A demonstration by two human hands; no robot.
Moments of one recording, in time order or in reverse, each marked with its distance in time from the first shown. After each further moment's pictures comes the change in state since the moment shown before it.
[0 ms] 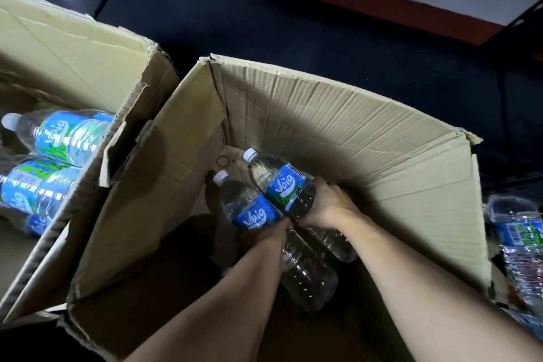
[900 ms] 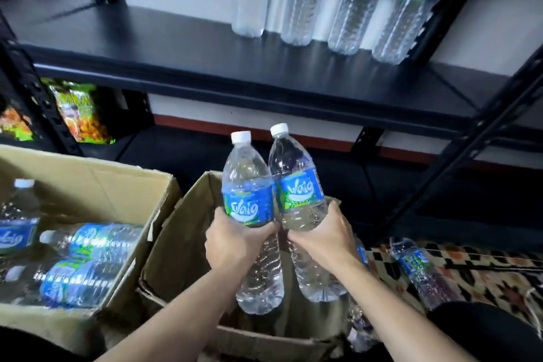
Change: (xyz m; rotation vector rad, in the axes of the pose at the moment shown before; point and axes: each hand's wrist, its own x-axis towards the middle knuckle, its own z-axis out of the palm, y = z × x) left_hand -0.339 0.084 -0.064 0.299 0.279 1.058; right_hand -0.243 -0.010 -0.126 0.594 0.708 0.023
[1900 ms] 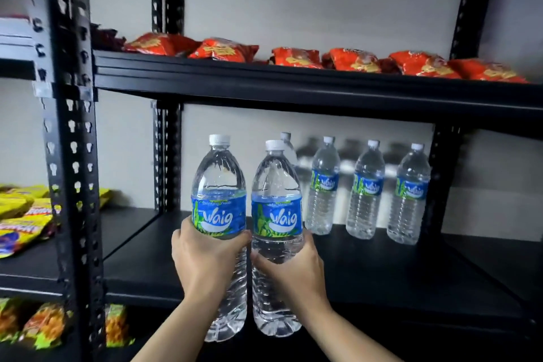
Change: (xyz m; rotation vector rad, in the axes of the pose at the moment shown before) left_hand 0.114 0.234 -0.199 -0.360 0.427 0.570; right_hand 0.062 -0.293 -0.048 0.597 0.248 -0.521
